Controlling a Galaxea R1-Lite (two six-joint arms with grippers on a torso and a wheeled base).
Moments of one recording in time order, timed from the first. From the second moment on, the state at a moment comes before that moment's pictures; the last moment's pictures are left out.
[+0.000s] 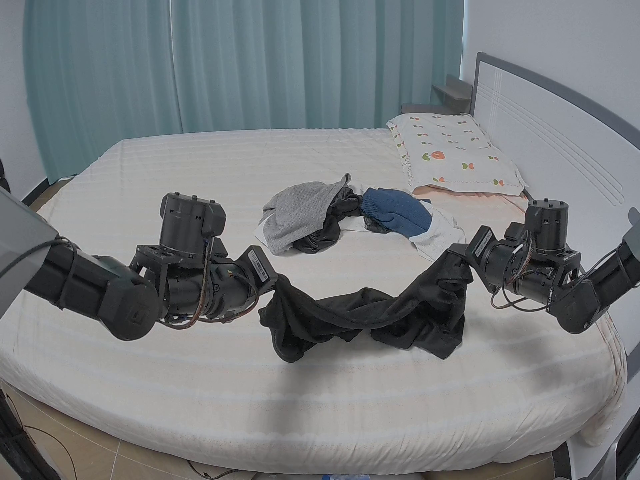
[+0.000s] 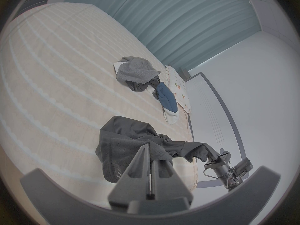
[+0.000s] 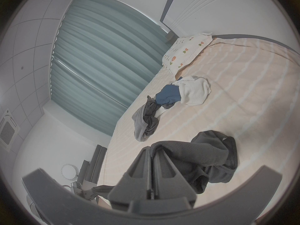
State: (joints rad) left arm -0.46 1.90 -0.93 -0.44 -0.16 -0.93; right arm 0.29 1.94 -0.79 -0.87 0.12 0.89
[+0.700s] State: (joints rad) left arm -0.46 1.88 -0.88 -0.46 -0.16 -0.99; right arm 0.35 1.91 -0.73 -0.88 0.09 0.89
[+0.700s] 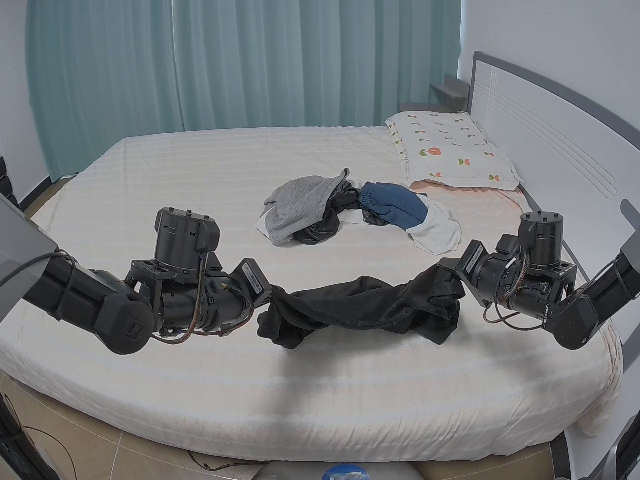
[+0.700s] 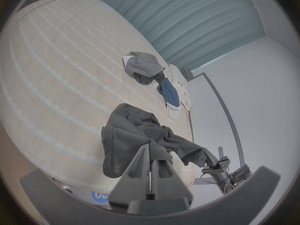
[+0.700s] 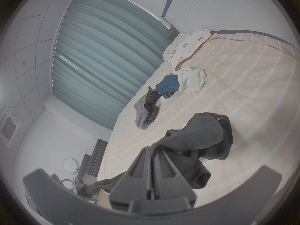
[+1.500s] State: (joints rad) left arm -0.44 1.79 -0.88 -0.45 -0.15 -0.99; right arm 0.36 1.84 -0.74 -0.88 -0.06 0.86
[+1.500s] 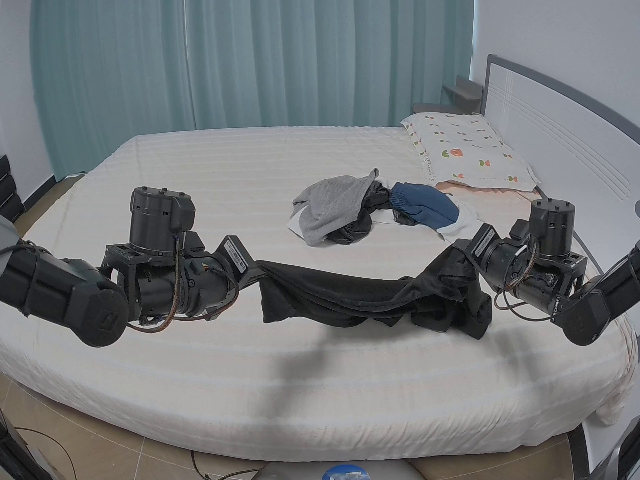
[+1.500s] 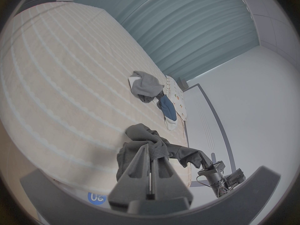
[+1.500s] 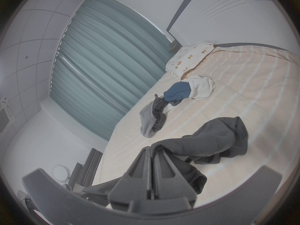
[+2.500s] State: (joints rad) left arm -0.42 1.72 -0.87 -0.45 -0.15 -0.98; right arm 0.33 1.81 -0.75 -0.88 0.00 0.93
